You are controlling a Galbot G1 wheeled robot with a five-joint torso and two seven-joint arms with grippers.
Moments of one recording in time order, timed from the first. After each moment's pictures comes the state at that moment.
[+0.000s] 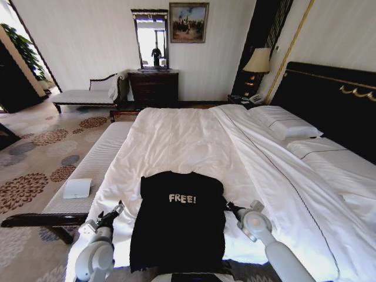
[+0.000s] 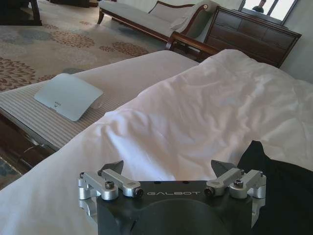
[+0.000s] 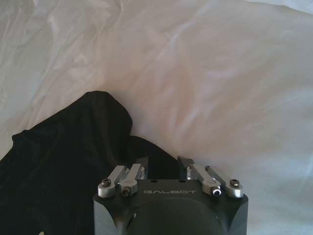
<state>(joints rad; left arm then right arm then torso) 1.63 -1.42 -0.69 -2.15 -0.69 0.35 -0.47 -1.30 1.06 0.38 1.89 1.48 -0.31 0.82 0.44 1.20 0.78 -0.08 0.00</state>
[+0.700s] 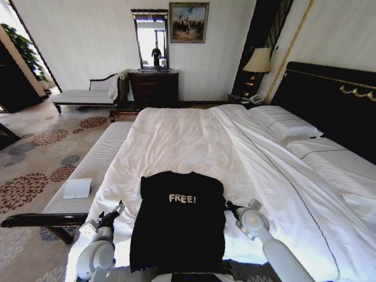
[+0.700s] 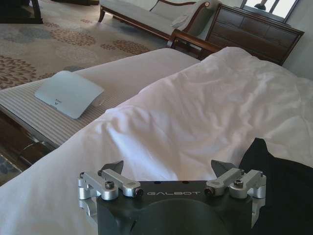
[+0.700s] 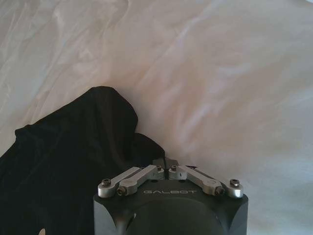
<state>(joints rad) 1.62 -1.42 -0.69 -2.12 -0.69 0.35 -0.47 -1.27 1.06 0.35 1.86 1.46 -0.31 0.80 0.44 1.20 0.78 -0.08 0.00</state>
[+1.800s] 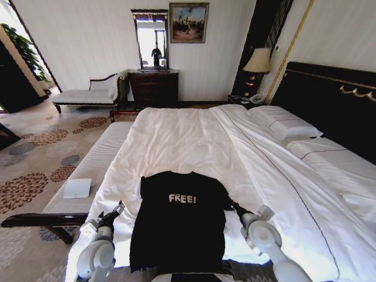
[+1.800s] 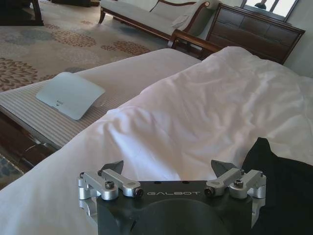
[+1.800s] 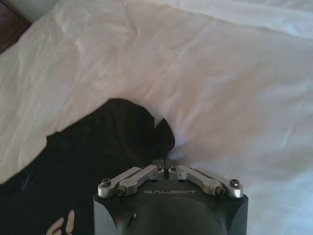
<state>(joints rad) 1.62 -1.41 -0.69 -2.12 -0.69 0.35 -0.47 -1.47 1.10 0.40 2.08 1.34 -0.21 0.80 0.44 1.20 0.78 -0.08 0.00</state>
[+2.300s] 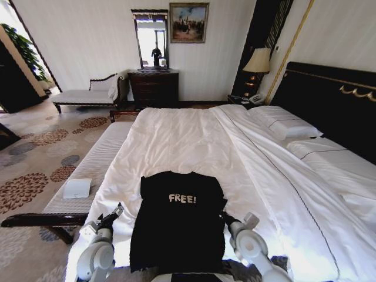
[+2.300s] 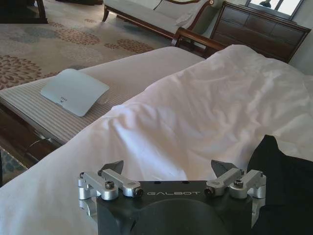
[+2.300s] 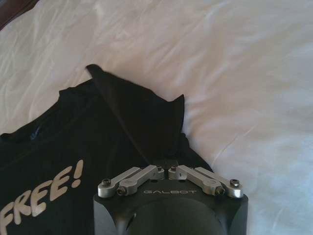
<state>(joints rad) 1.62 -1.42 -0.69 -2.10 -0.69 0.34 -0.47 -1.48 1.12 0.26 2.06 1.21 -0.21 0.77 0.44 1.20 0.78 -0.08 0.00</state>
